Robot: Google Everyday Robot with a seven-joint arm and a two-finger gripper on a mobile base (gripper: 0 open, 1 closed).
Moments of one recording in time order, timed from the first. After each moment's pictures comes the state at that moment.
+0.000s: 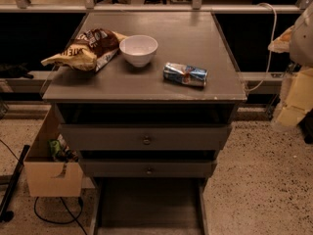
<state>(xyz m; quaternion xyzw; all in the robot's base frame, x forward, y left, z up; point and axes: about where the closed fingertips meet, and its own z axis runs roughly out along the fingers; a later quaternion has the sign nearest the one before) 0.438 -0.217 0.976 -0.60 0.78 -0.03 0.16</state>
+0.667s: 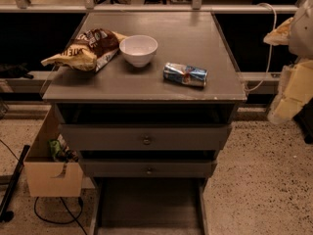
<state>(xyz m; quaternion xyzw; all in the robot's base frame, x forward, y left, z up) 0.448 -0.210 0.984 -0.62 0.77 -0.02 0.18</state>
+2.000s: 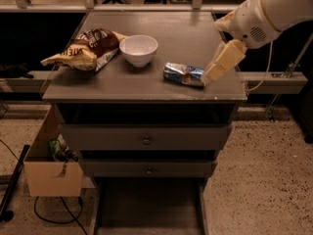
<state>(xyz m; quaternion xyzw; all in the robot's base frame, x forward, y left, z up) 0.579 -0.131 0.964 -0.58 0.73 0.11 0.35</state>
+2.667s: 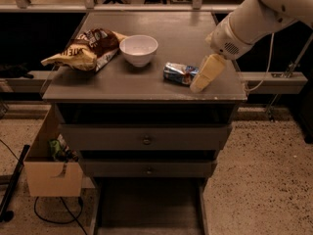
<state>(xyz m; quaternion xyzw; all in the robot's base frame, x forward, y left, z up) 0.621 -0.127 0.901 -0.56 0.77 0.06 0.29</state>
